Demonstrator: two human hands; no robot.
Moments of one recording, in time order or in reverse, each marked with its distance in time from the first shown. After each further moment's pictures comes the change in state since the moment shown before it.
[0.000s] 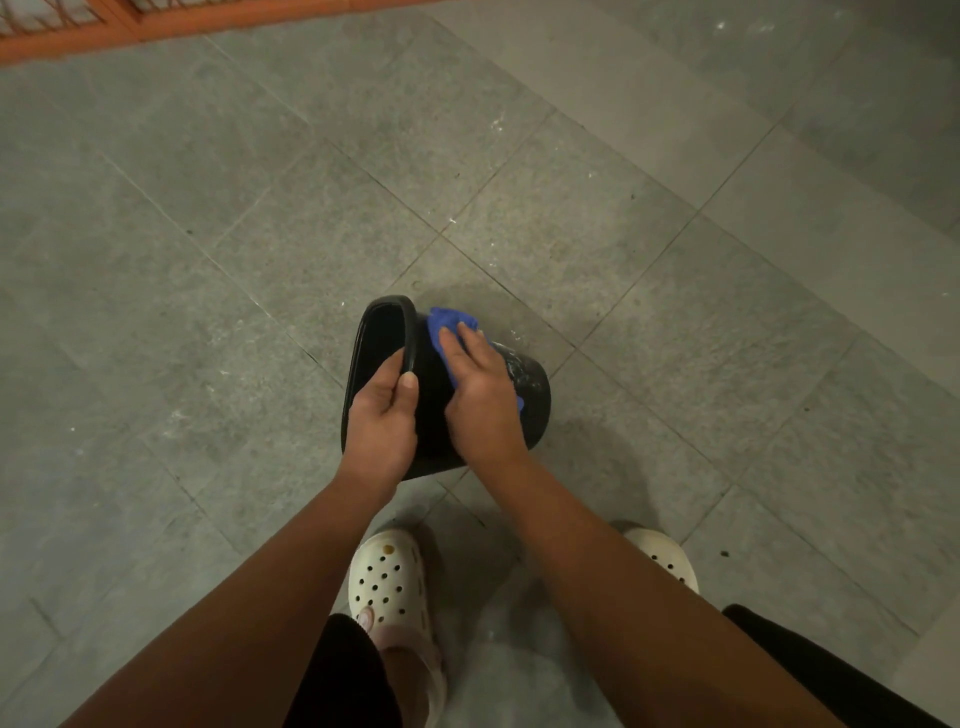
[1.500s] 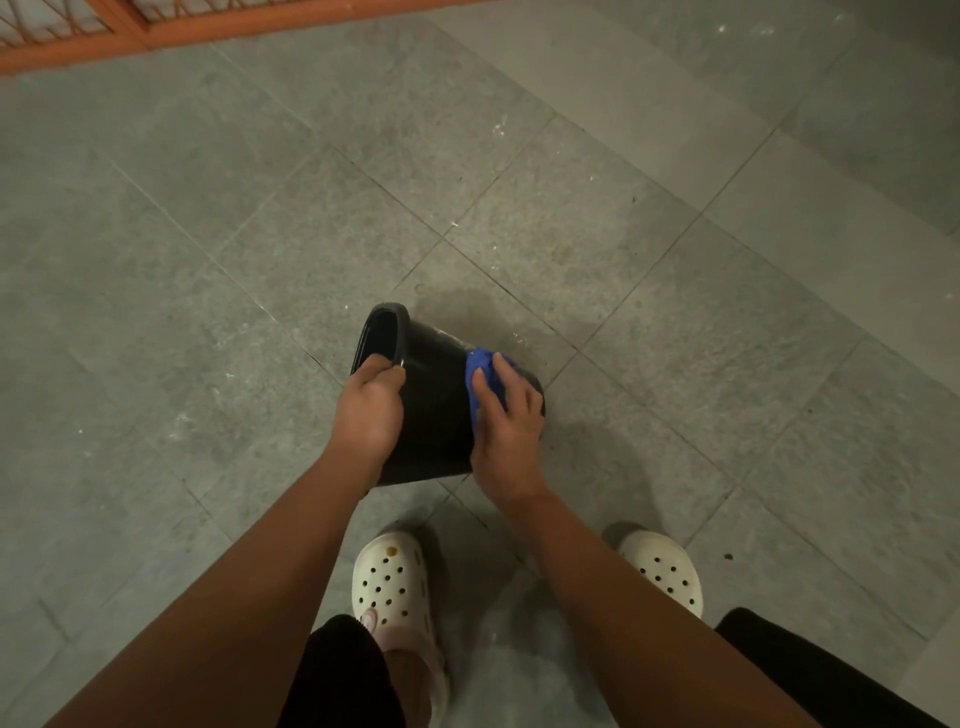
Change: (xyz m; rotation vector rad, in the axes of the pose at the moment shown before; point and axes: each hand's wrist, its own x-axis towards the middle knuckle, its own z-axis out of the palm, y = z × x) left_hand 0.016 0.016 -0.008 0.100 0.107 -0.246; right_hand -0.041 0.038 0.006 -0.099 0.043 0.024
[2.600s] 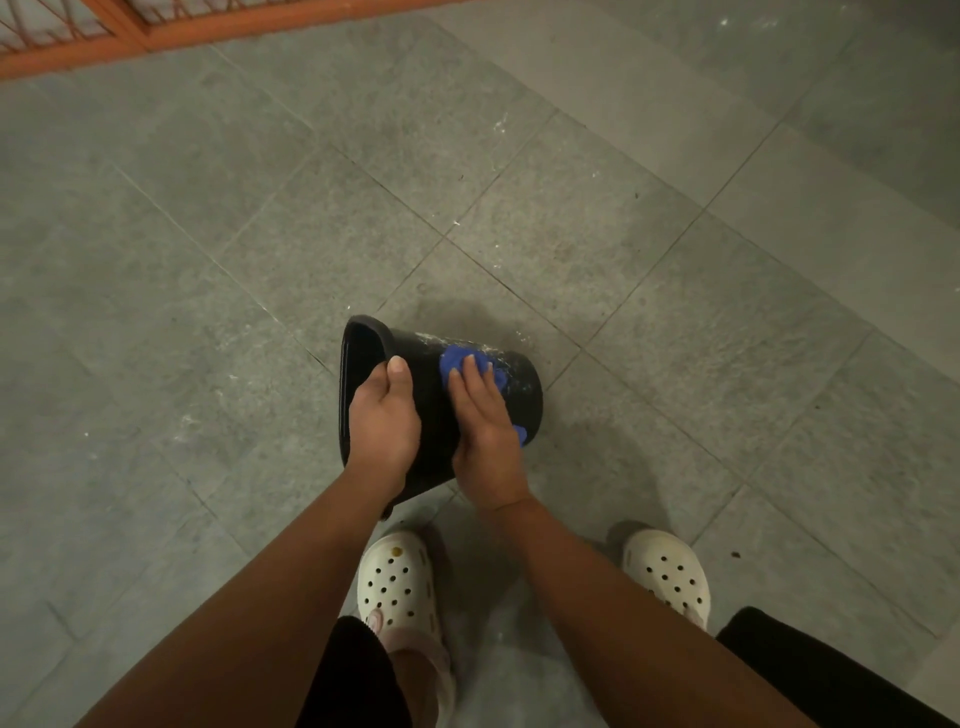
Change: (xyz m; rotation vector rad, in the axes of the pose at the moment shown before) left_hand -0.008 -0.010 0.012 -0.047 0.093 0.068; right_hand -0.001 -0.023 0.010 0.199 -0.049 -0.049
